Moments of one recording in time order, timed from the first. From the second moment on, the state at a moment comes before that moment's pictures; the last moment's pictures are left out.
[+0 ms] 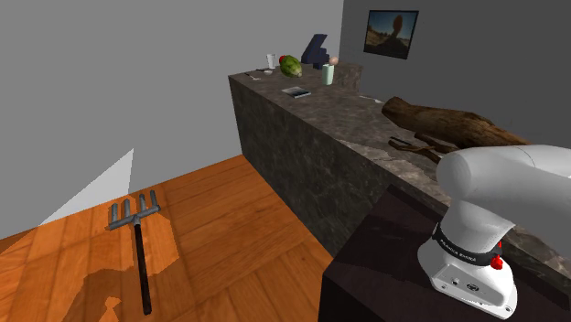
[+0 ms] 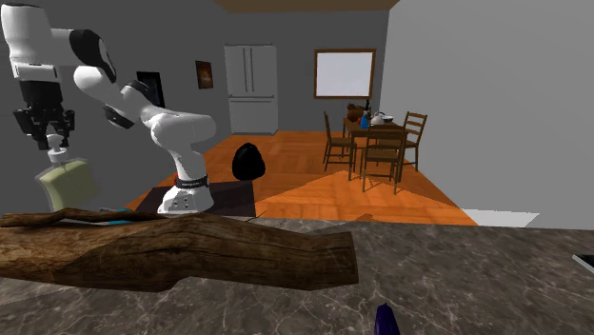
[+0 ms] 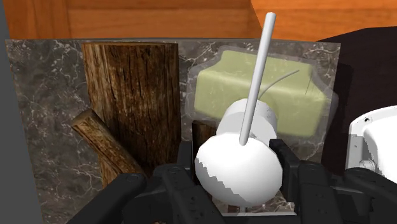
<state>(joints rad) -0.84 -1.46 -0.87 -2.33 -0.99 1.30 -1.25</state>
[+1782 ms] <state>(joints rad) -0.93 -1.57 -1.05 -2.51 -1.15 1.39 -1.25</state>
